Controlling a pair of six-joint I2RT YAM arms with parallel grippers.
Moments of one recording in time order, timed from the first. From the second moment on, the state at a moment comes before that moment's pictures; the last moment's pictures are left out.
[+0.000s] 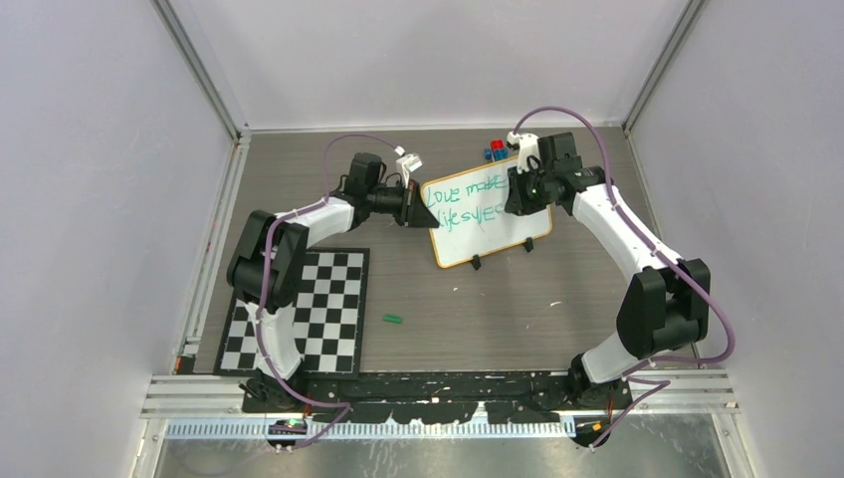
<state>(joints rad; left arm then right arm) -0.41 1.92 1.23 0.12 0.96 -0.21 0.23 1.55 1.30 -0.61 -0.25 -0.08</state>
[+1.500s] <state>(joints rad) -0.41 1.92 1.22 0.14 0.96 -0.22 0.18 1.53 1.28 -0.60 -0.24 -0.11</state>
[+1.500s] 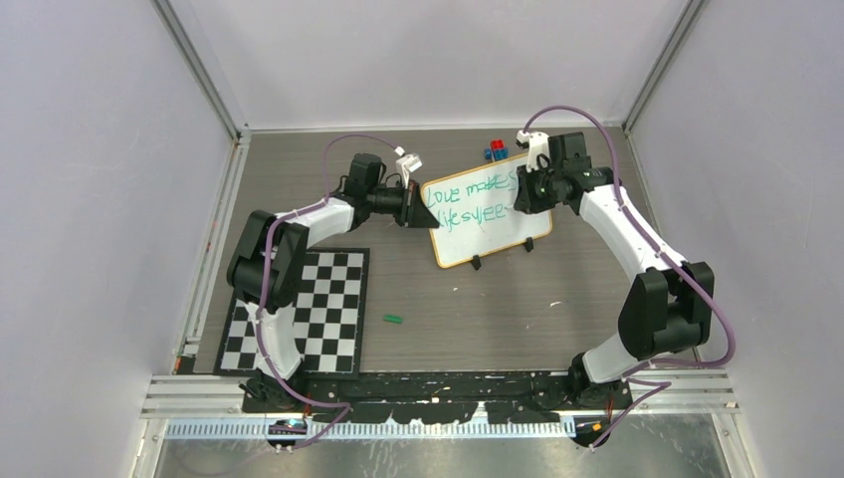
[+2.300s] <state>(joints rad) -0.41 1.92 1.22 0.14 0.96 -0.22 0.11 1.53 1.31 -0.62 -0.28 -0.12</state>
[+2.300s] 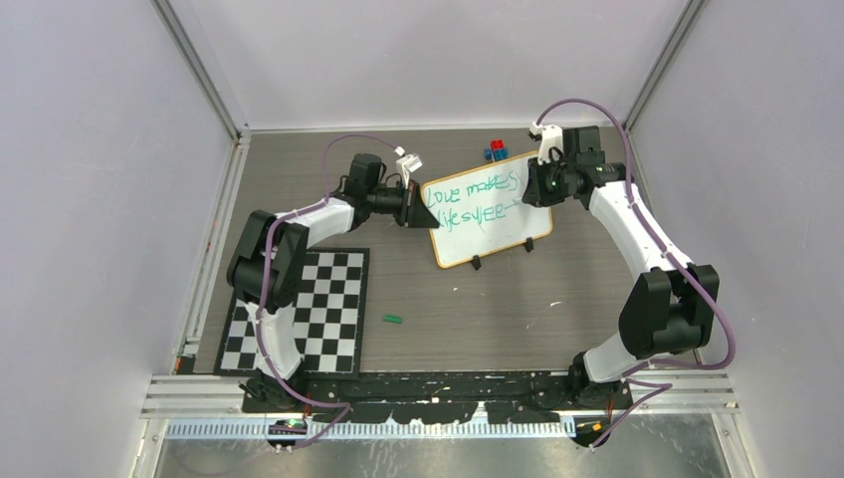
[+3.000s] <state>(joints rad) -0.41 1.92 1.22 0.14 0.96 -0.21 0.12 1.56 1.33 -0.61 -0.29 -0.12</state>
